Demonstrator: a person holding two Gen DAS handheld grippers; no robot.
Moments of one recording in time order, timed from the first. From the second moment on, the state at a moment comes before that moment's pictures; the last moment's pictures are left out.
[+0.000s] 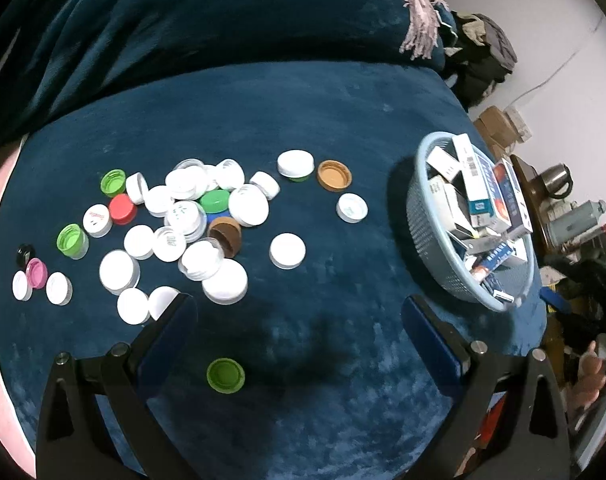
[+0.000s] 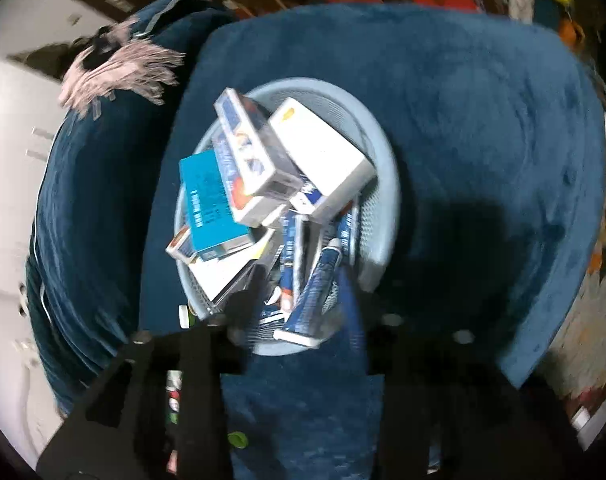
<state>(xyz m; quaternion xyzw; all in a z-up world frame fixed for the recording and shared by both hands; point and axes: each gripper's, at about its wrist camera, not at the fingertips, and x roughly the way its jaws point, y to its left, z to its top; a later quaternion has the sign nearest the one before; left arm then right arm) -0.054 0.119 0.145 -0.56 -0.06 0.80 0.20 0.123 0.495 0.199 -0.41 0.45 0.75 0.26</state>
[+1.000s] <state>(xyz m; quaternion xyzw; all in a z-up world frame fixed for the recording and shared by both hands) -0.067 -0.017 0.073 -0.60 -0.09 0.79 0.07 -0.053 0.251 0.081 -0.67 0.02 0.75 -0.01</state>
